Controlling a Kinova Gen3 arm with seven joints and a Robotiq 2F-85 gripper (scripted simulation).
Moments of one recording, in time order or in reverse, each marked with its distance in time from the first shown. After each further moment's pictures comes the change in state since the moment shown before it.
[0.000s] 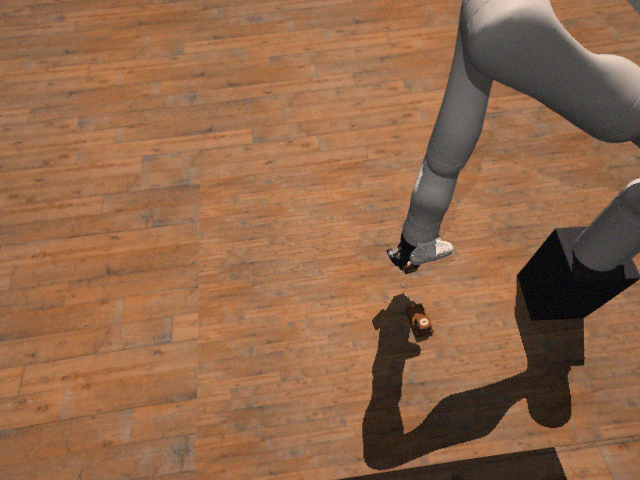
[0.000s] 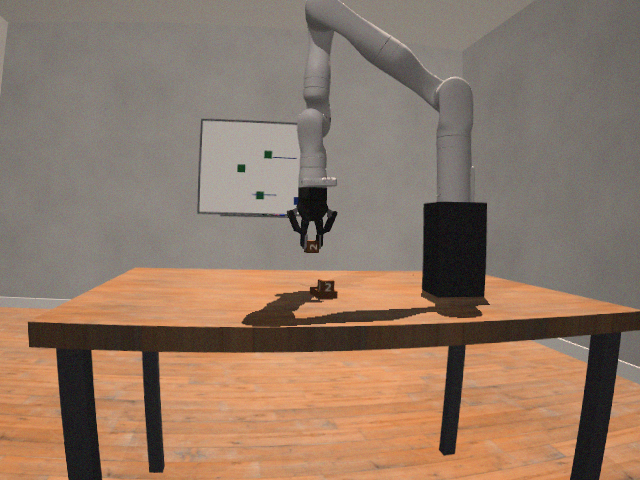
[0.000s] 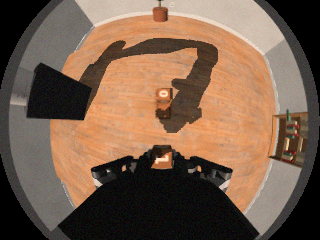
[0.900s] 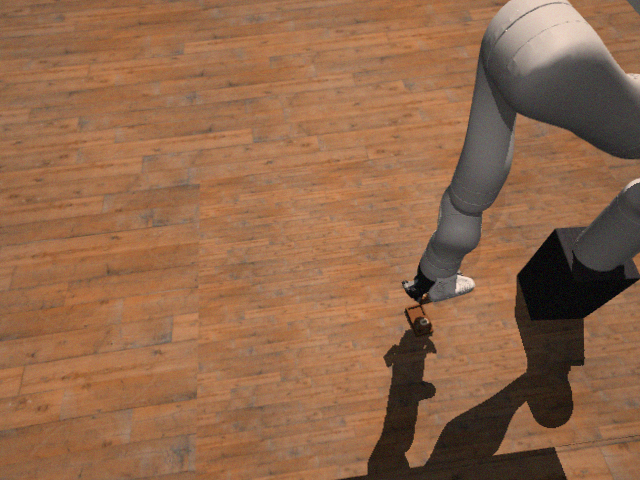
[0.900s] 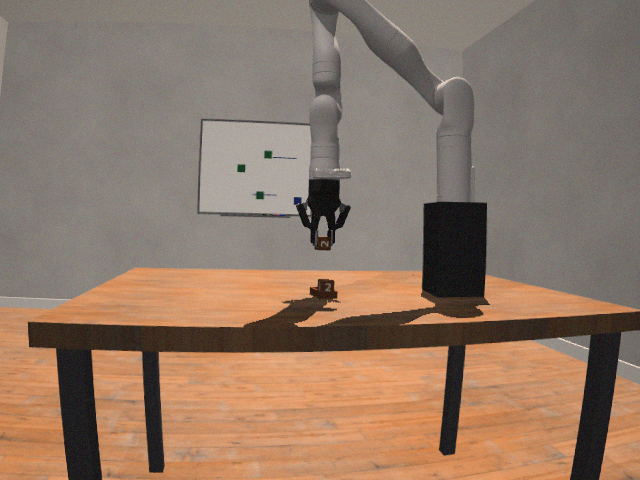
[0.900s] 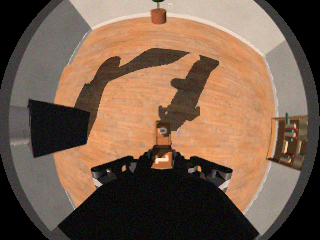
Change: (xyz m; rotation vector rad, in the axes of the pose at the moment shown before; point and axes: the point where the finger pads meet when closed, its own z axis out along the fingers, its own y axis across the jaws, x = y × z) arm 0.091 0.002 -0.013 -0.007 -0.002 0.013
